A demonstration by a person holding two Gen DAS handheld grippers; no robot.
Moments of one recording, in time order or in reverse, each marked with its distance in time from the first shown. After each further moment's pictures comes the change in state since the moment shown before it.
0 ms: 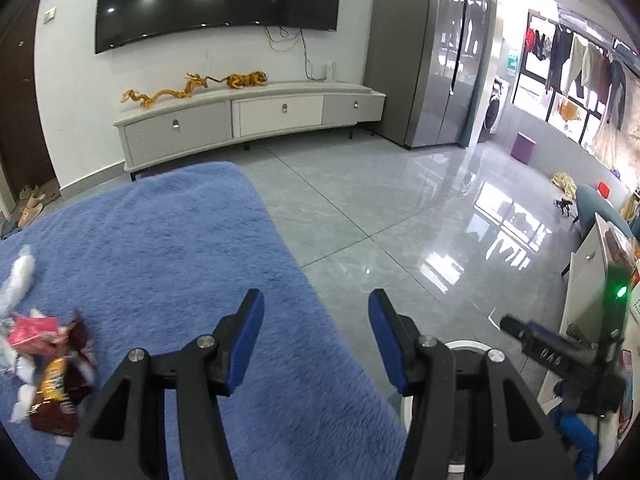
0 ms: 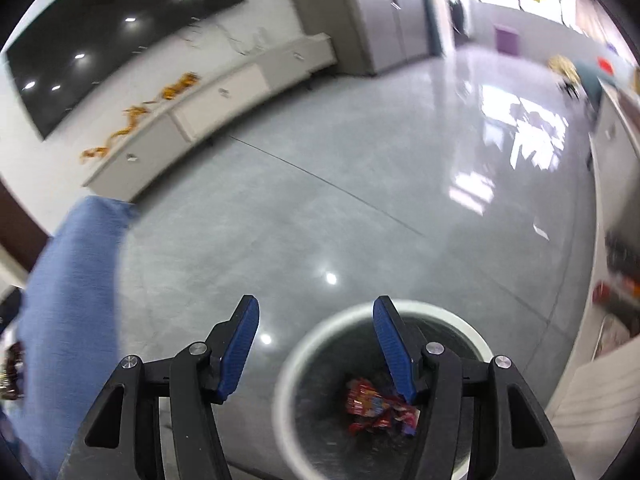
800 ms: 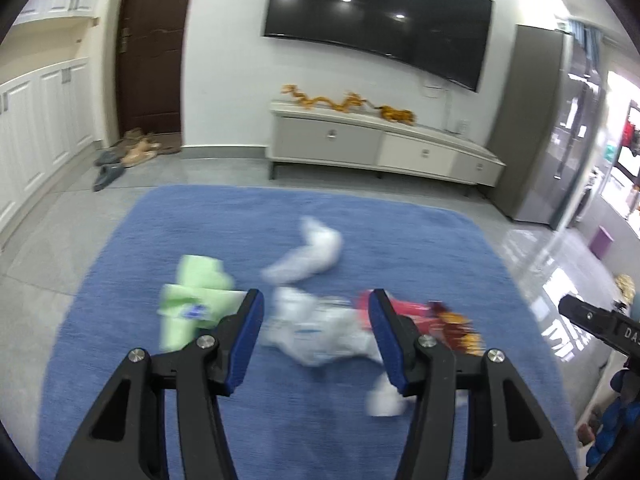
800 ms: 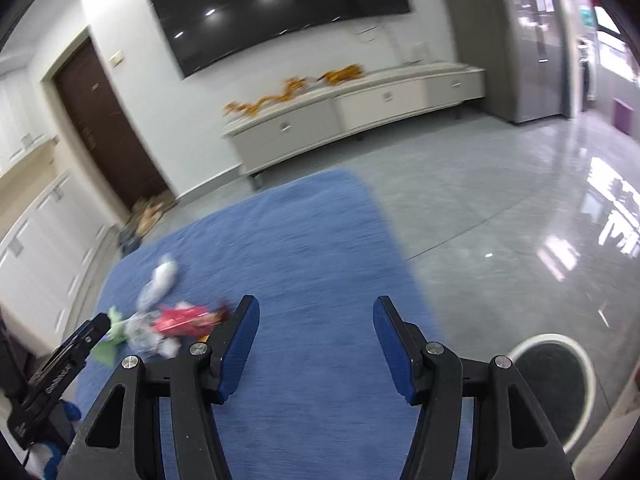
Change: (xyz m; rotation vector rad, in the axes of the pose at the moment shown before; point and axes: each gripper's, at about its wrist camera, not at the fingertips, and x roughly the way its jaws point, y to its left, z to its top) left arm -0.132 0.284 -0.046 -0.328 -0.093 0.305; right arm -0.058 0.286 -0.040 -0.317 0.052 0.330
